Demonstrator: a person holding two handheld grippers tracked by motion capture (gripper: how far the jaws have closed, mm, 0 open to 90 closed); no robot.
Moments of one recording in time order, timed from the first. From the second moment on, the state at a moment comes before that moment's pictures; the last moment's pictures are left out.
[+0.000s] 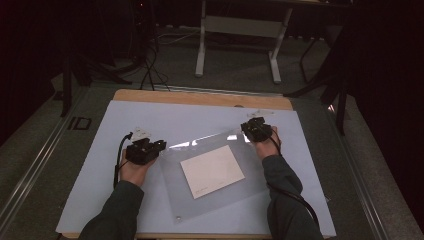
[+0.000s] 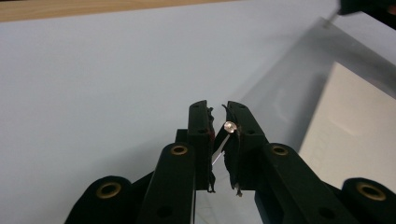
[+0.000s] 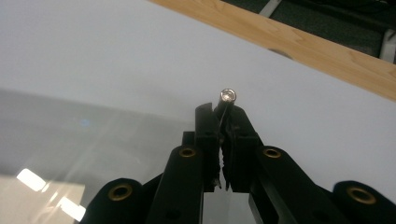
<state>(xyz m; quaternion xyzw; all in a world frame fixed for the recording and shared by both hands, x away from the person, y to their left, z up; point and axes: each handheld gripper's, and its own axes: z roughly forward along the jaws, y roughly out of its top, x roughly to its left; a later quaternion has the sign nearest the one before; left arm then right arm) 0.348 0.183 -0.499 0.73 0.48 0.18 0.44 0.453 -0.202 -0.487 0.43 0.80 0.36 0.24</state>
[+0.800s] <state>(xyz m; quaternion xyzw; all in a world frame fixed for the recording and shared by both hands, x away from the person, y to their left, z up) 0.412 0.163 -0.503 0.75 0.49 0.19 0.40 0.405 -0.239 -0.499 0.43 0.79 0.36 0.24</state>
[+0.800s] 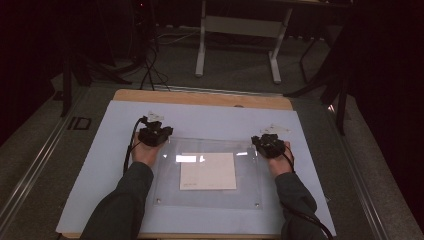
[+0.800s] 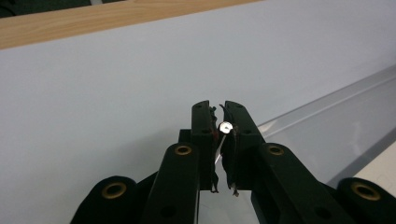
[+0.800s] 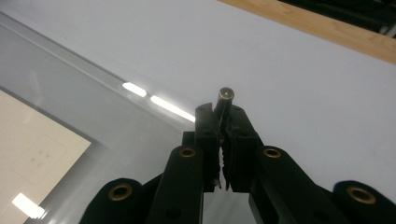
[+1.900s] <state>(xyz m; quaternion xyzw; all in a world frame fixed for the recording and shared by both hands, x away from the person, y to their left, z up) 0.401 0.168 -0.513 0.75 0.49 0.19 0.41 0.401 -0.241 -0.514 0.42 0.79 0.38 0.22</state>
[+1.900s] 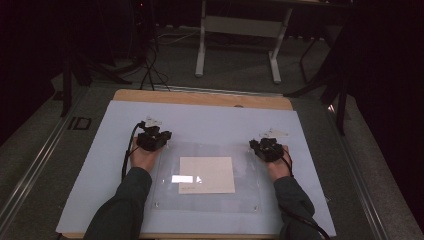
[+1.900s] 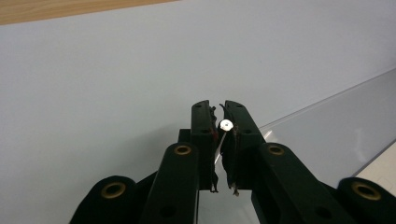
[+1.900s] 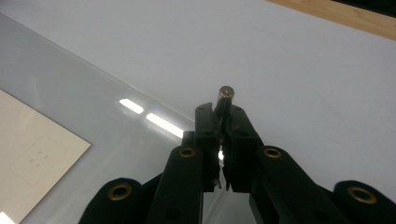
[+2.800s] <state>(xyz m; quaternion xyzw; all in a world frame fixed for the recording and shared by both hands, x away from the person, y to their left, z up) 0.398 0.169 -0.515 0.74 0.50 0.18 0.41 0.405 -0.245 -0.518 0.42 0.79 0.40 0.21</state>
